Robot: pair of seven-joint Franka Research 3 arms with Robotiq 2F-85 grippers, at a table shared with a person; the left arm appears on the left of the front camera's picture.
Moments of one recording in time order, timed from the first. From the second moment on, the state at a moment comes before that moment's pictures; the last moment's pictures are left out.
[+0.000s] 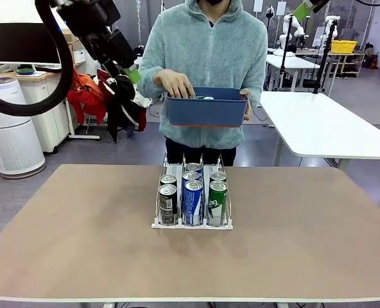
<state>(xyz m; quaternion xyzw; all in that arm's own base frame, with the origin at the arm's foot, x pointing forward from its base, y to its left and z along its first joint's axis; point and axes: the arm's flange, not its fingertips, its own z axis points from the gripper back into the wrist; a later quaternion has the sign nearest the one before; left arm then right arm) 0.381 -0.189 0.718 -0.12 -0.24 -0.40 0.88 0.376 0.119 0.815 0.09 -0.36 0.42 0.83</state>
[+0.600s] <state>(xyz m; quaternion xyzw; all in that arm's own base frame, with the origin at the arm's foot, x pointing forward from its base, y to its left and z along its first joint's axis) 0.373 -0.178 0.753 -0.11 -0.27 -0.41 0.87 0.376 0.119 0.815 0.09 -0.36 0.42 0.83</state>
